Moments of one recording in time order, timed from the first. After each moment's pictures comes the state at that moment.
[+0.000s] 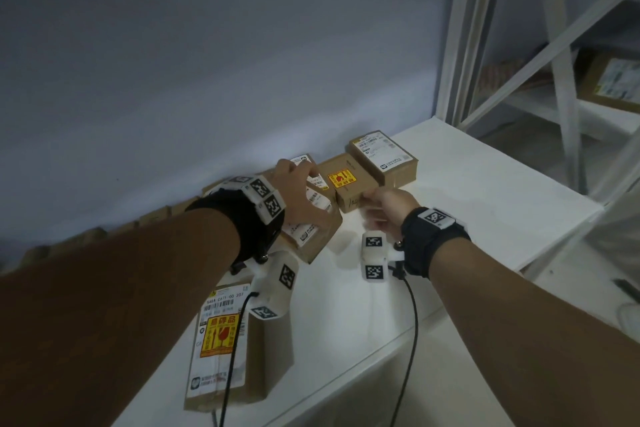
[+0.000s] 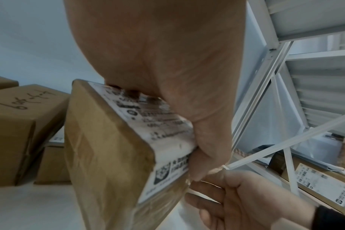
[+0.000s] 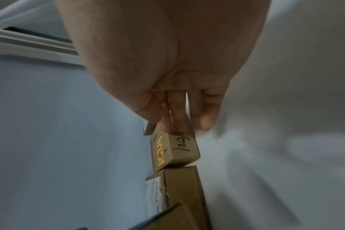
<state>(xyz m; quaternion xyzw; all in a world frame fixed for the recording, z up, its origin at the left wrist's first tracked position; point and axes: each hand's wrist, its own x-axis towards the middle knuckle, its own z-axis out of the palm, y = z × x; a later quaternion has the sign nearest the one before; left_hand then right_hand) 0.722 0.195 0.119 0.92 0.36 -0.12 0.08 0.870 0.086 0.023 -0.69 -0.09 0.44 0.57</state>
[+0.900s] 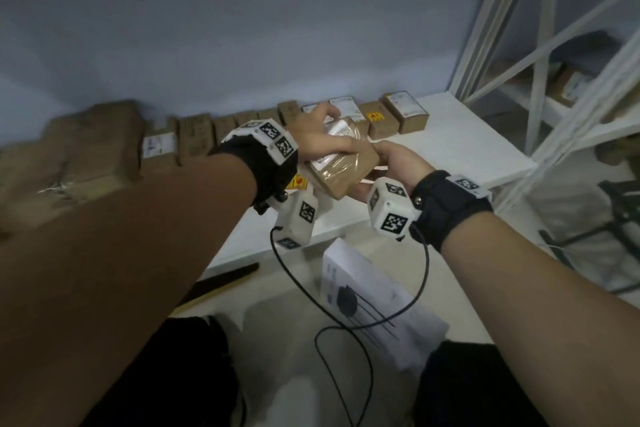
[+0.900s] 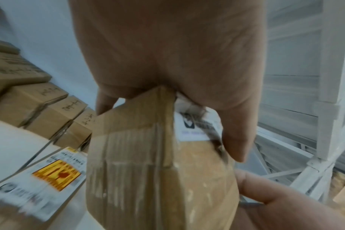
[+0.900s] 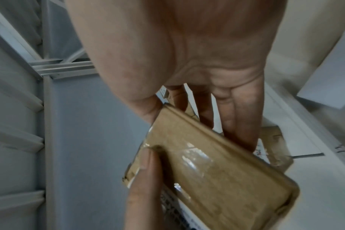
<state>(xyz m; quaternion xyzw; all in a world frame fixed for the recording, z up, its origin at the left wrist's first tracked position) 0.508 0.052 0.228 0.86 0.37 0.03 0.36 0.619 -0.078 0.191 -0.55 -0.07 0.56 0.62</state>
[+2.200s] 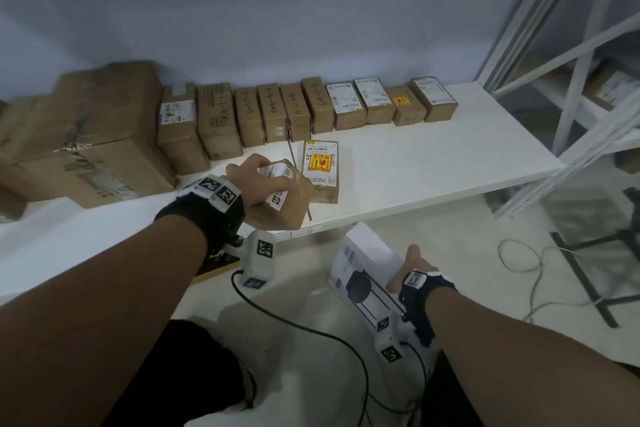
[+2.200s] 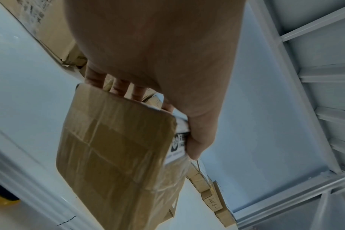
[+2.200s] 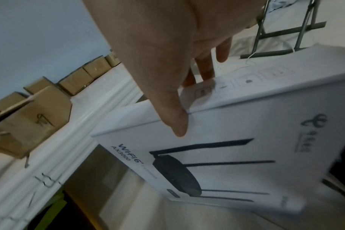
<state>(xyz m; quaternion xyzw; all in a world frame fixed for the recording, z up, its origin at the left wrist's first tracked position) 0.372 0.093 0.118 0.71 0.59 -0.01 0.37 0.578 -0.143 0.011 -0.91 -0.23 0.34 -0.05</state>
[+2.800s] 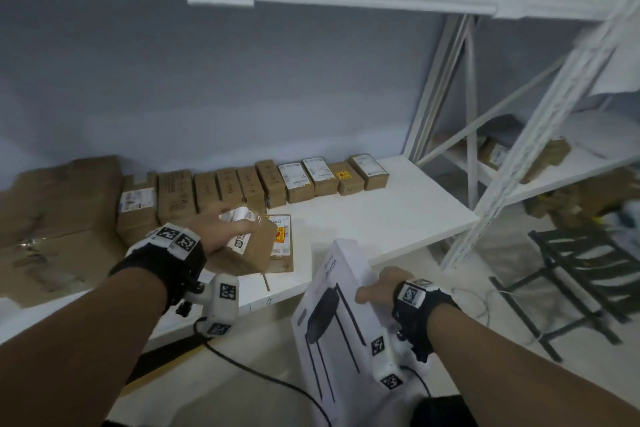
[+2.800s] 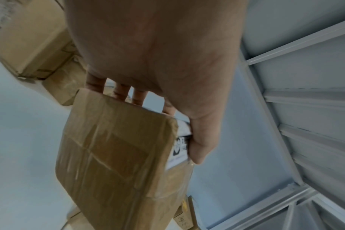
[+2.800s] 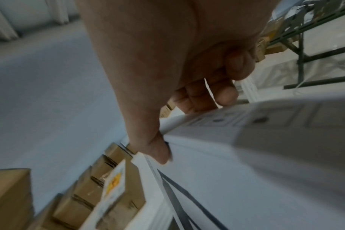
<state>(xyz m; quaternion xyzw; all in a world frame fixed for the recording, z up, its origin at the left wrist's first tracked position) 0.386 0.091 0.178 0.74 0.52 0.07 0.41 0.607 -0.150 0.141 -0.90 -0.28 0.33 0.05</state>
